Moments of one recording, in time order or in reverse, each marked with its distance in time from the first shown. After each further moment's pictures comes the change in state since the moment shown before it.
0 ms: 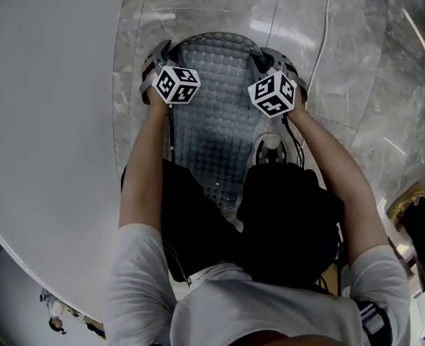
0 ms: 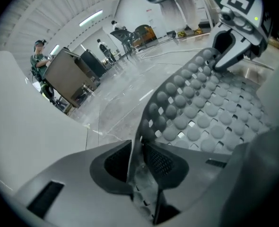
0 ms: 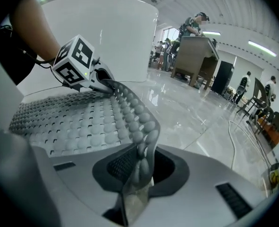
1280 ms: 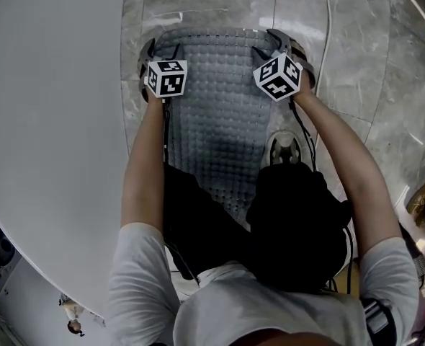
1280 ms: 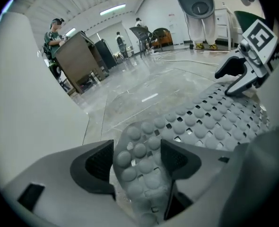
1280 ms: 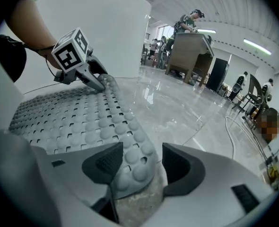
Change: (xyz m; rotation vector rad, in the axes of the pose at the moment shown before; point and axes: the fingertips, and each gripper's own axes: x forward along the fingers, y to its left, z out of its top) left arm 0.015 0.032 -0.006 -0.210 0.005 -0.043; right arm 0.022 -0.028 -0.005 0.033 0.022 -0.046
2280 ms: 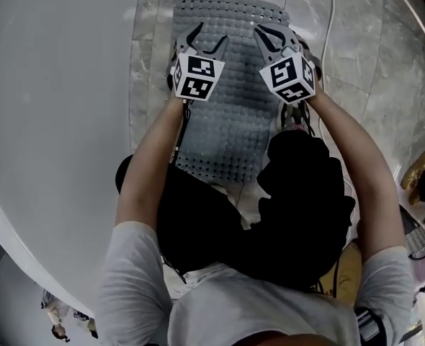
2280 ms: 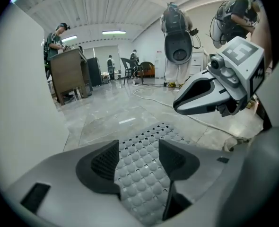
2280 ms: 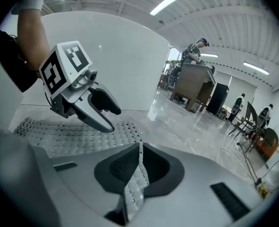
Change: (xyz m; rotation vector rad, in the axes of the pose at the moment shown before) left arm -0.153 -0.082 0.033 -0.084 -0.323 -0.309; right arm -0.128 0.081 0.100 -0.122 -0.205 -0.031
